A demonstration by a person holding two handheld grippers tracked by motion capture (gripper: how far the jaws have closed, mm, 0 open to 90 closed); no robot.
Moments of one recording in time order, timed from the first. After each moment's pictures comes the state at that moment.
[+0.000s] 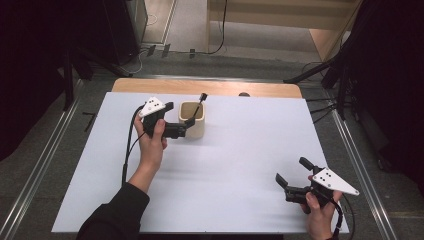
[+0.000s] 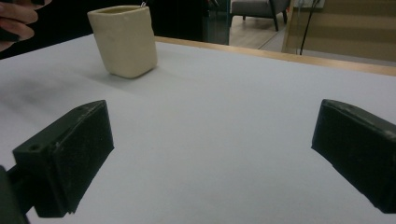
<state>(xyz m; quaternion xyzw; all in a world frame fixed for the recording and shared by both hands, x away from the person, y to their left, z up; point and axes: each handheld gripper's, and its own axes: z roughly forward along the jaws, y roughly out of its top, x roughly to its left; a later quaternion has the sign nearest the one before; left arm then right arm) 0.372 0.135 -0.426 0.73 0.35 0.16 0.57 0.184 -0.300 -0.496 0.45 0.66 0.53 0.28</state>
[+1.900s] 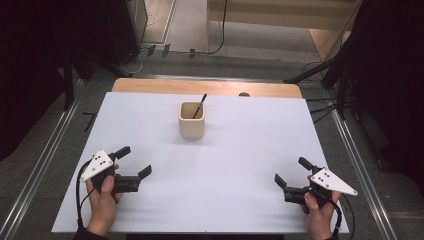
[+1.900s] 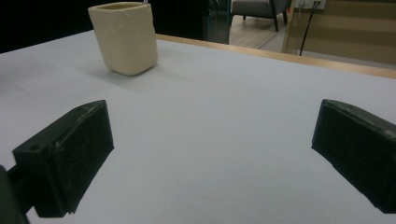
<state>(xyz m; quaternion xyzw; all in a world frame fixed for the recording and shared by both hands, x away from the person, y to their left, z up) 0.253 0.251 -0.468 0.72 0.35 0.19 0.57 0.184 -0.297 -0.496 0.44 0.67 0.52 0.29</state>
